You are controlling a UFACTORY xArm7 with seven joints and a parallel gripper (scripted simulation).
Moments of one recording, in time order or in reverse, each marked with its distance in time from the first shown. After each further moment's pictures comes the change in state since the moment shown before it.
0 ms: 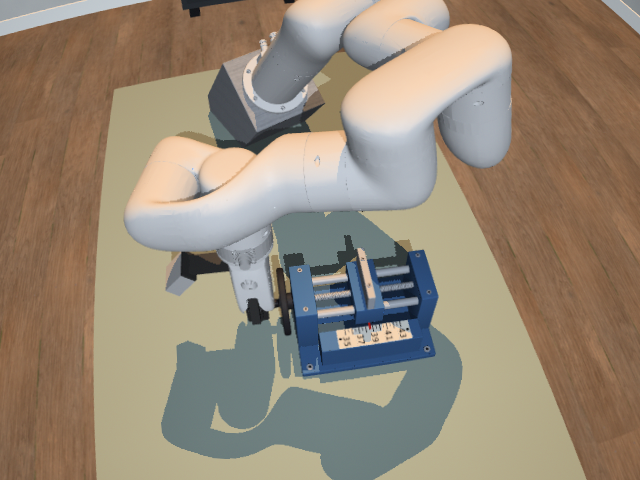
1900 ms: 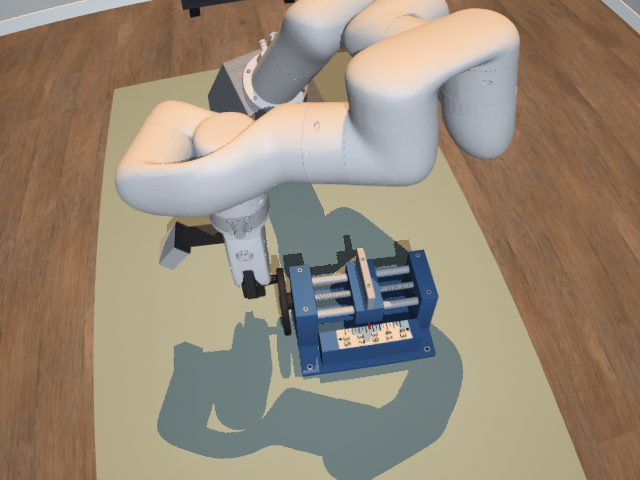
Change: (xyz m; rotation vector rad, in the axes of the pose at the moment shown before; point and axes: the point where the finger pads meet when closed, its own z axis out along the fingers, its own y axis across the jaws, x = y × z) arm 0.000 0.016 -0.040 0.000 0.000 0.000
